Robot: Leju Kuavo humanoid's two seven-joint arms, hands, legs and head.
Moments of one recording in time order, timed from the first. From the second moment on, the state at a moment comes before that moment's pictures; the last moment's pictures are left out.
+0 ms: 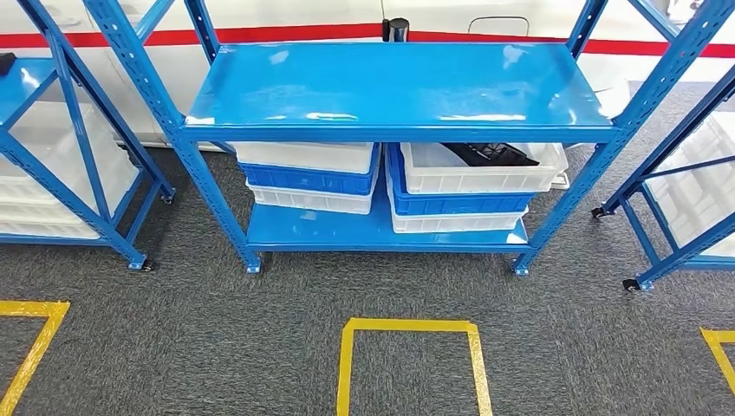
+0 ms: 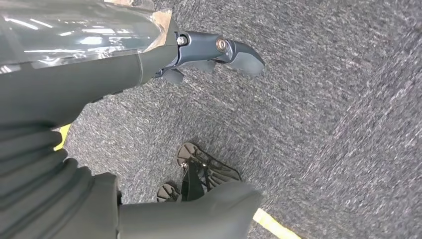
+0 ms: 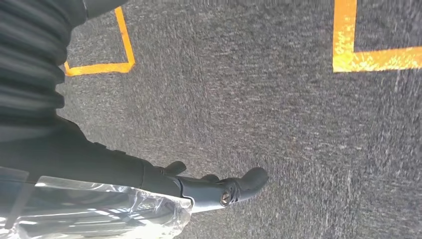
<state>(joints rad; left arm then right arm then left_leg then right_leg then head) -0.08 -0.05 1.26 -0.20 -0.70 0.11 -0.33 -0.08 0.05 -0.92 -0.18 1.15 -0.43 -0.09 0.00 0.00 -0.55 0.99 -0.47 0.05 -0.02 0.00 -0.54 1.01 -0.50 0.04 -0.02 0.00</state>
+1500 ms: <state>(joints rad) -0.08 -0.06 1.26 -0.19 -0.70 0.10 -0.33 -0.08 0.04 -0.92 -0.17 1.15 -0.43 -0.10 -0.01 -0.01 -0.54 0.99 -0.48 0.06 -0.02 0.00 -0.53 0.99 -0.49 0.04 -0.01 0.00</state>
